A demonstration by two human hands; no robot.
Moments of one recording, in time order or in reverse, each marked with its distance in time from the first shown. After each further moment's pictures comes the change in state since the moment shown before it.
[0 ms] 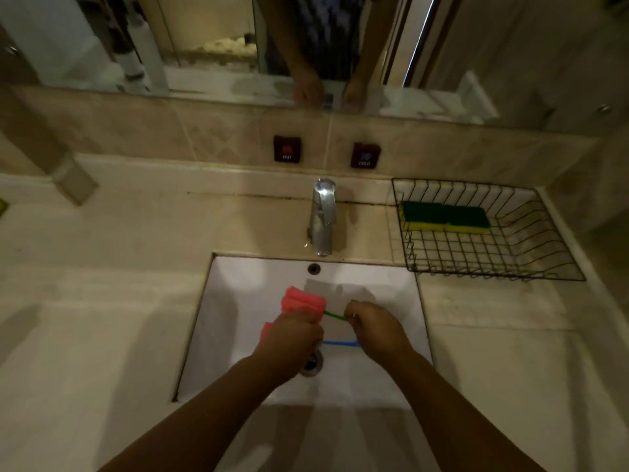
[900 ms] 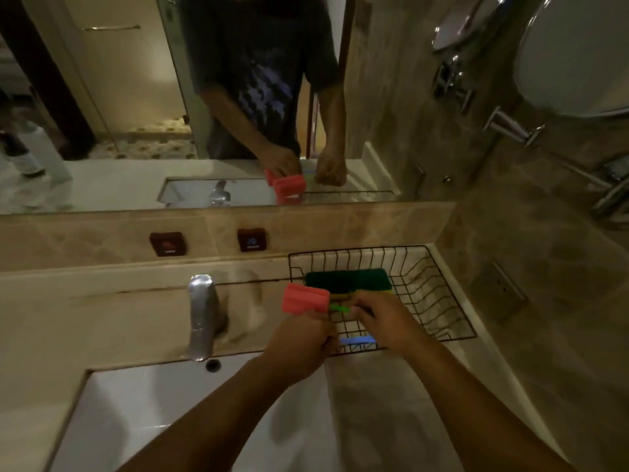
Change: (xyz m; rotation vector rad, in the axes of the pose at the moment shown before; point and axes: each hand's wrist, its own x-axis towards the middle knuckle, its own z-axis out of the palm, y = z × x) left_hand 0.203 0.155 -0.085 -0.088 0.101 0.180; right_hand 0.041 0.191 -0.184 0.268 0.215 -0.009
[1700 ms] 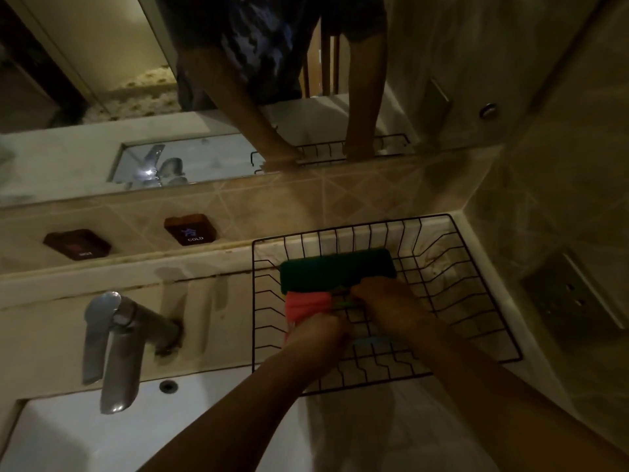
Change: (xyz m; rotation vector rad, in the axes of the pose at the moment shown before) left_hand 0.124 -0.012 0.106 -0.064 -0.341 -0.302; right_hand 0.094 0.128 0.042 -0.395 -0.339 -0.012
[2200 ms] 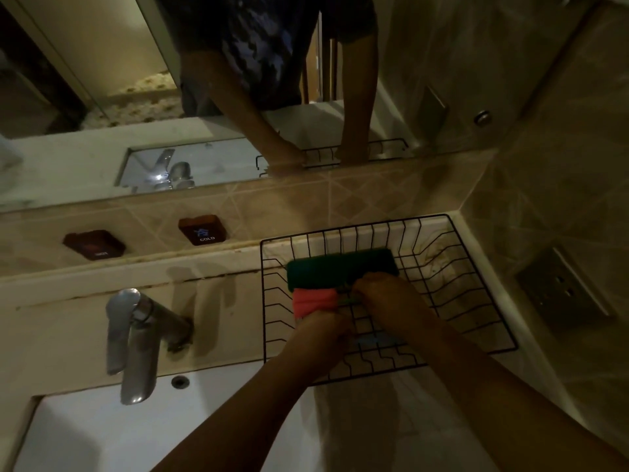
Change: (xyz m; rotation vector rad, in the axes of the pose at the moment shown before) left_hand -0.021 -0.010 -0.005 -0.122 0.097 0.083; right_hand -0.019 -0.019 -0.019 -0.030 0.131 -0.055
